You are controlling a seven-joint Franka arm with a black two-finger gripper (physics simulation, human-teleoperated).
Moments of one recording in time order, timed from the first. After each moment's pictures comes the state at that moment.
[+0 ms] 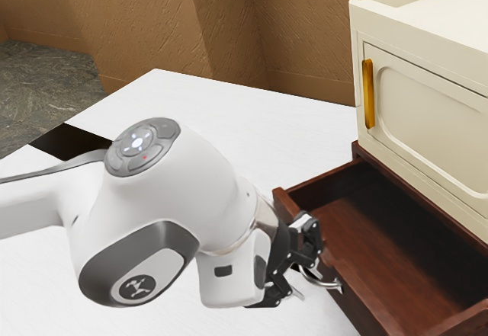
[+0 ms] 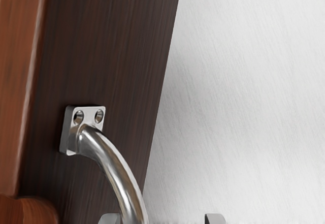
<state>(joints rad) -0.33 -0.34 -0.11 -2.25 0.05 2.34 1.39</state>
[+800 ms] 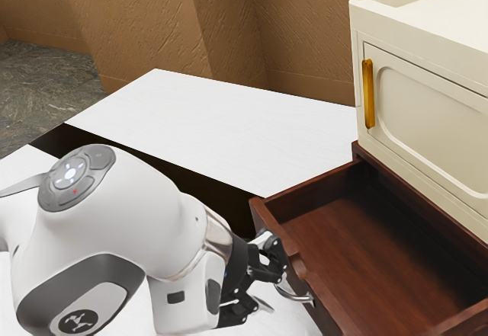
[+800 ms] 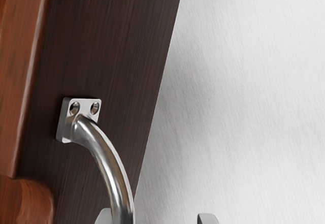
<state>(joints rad) -0.33 -0.52 -0.11 -2.41 0.05 2.36 1.34</state>
